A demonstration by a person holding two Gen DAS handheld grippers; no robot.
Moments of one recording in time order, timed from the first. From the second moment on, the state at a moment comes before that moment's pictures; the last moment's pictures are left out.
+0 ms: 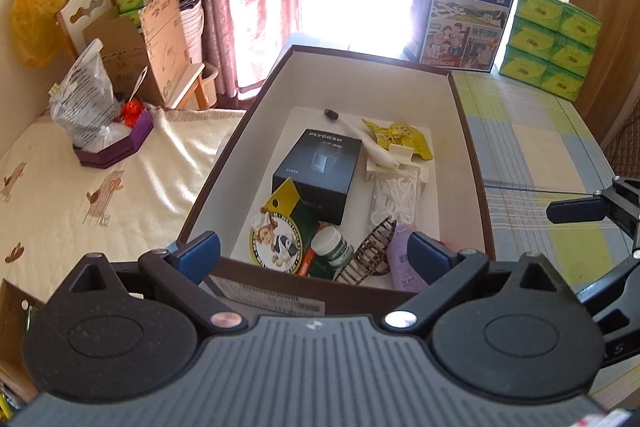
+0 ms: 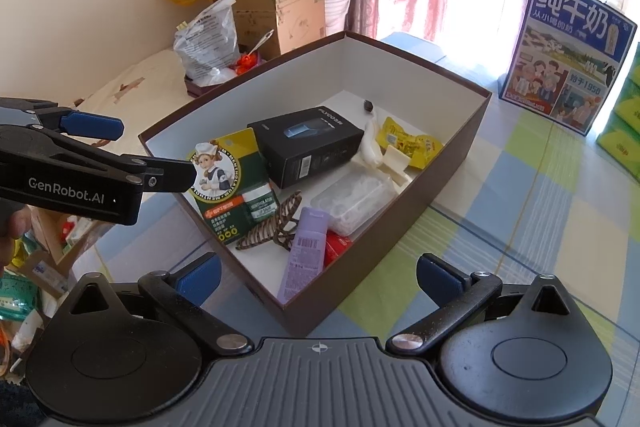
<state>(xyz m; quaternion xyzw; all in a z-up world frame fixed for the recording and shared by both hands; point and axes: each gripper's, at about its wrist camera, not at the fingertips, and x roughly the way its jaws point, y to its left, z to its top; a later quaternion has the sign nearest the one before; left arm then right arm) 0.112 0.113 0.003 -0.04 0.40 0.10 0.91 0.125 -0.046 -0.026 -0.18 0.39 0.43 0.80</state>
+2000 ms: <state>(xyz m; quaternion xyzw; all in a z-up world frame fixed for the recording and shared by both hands) 0.035 -0.037 0.009 -0.05 0.42 0.19 0.89 0.105 -0.207 -0.015 -0.17 0.39 0.46 0.78</state>
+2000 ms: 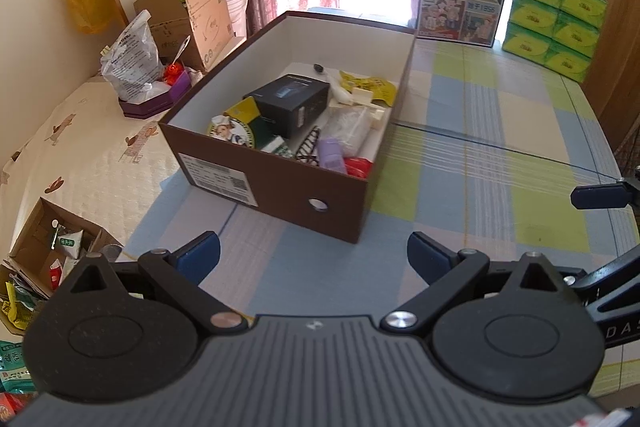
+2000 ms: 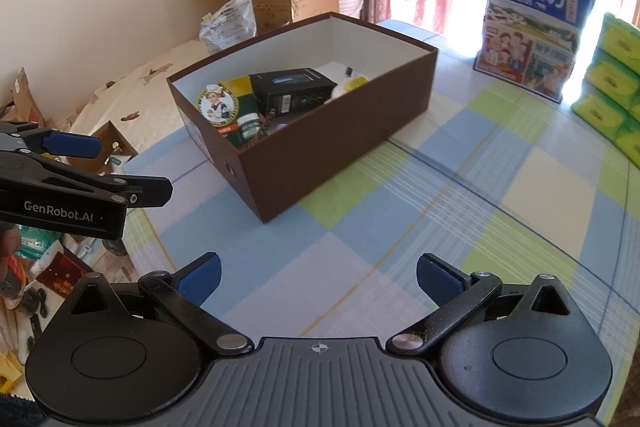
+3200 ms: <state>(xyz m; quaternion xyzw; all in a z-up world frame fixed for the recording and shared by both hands) 0.040 -0.114 -0.004 -0.04 0.42 0.17 0.89 0.114 -0.281 -0.024 -0.17 0.40 0.44 0.78</state>
